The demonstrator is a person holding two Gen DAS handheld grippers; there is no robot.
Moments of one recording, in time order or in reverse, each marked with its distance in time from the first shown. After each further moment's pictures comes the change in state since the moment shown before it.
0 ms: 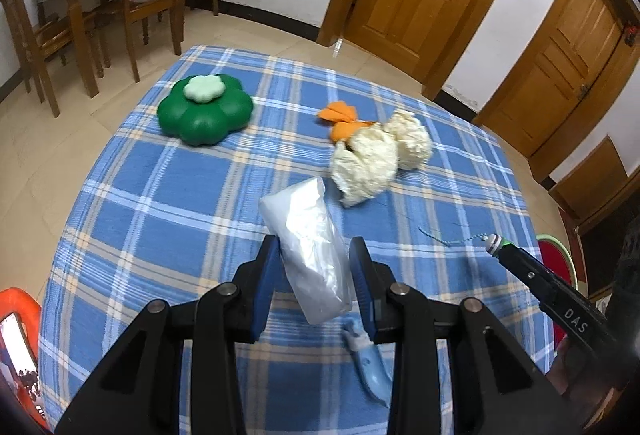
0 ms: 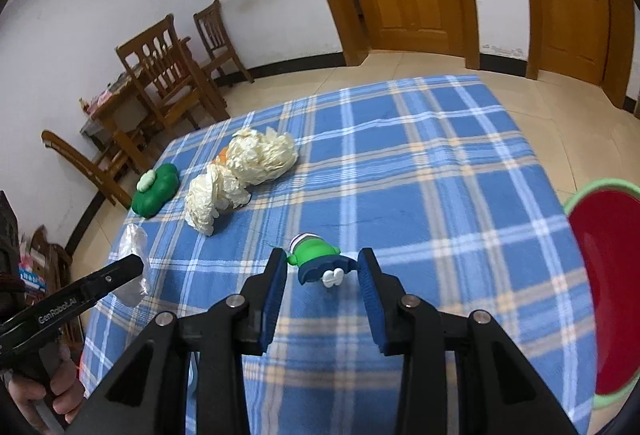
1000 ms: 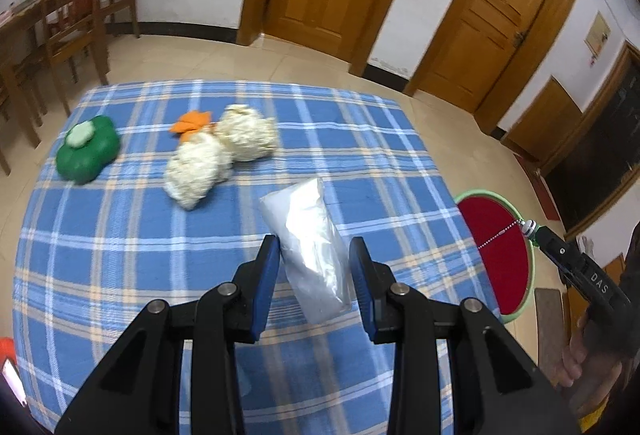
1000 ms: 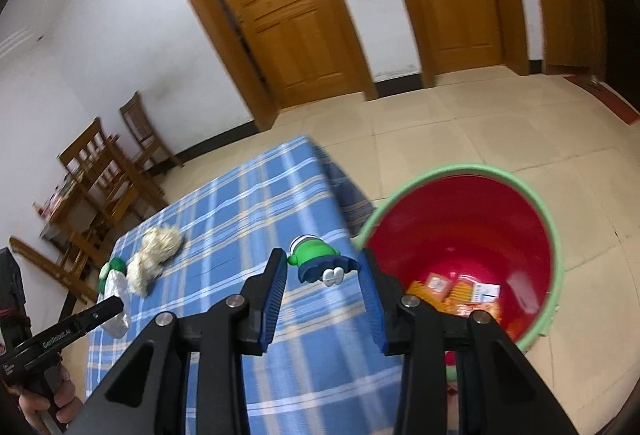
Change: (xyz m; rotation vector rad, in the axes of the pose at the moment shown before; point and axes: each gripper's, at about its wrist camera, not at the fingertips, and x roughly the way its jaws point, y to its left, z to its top) left arm -0.013 -0.115 -0.011 0.217 0.038 -0.164; right arm -0.132 -0.134 -0.024 0.287 -0.224 -0.208
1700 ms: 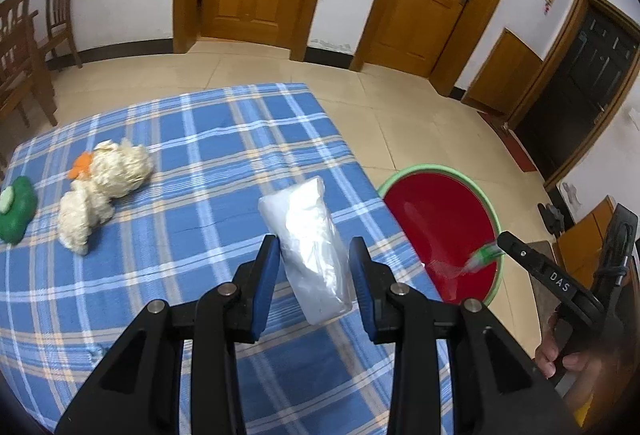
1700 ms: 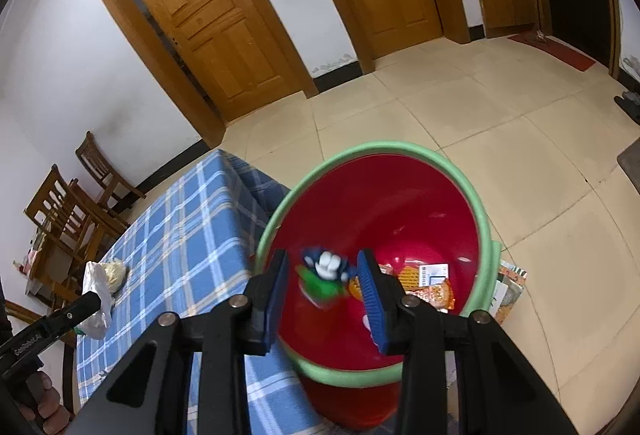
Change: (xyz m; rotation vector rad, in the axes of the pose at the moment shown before) left arm 0.034 -0.102 0.012 0.182 0.053 -0.100; right arm 0.001 -0.086 -0.007 0.169 0.005 -0.107
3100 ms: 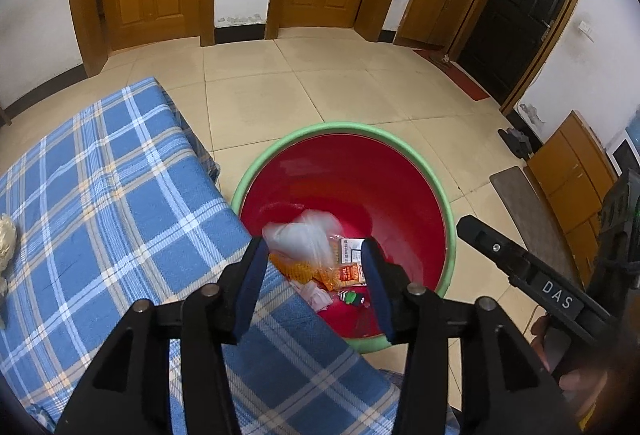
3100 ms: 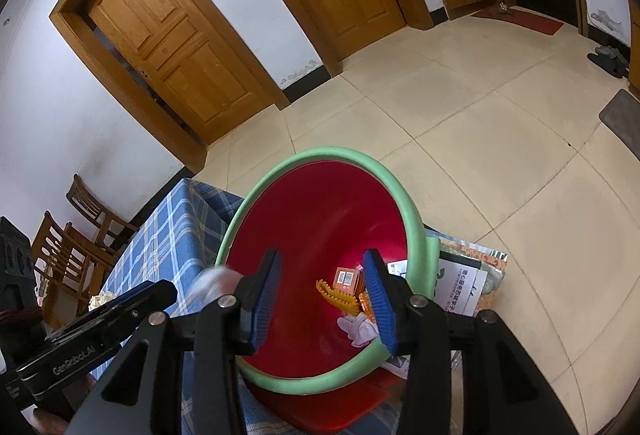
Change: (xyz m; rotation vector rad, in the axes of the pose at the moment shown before) left arm 0.077 -0.127 0.000 0.259 0.122 -0.144; right arm -0.010 -0.055 -0.003 0.153 -0.020 -0.011
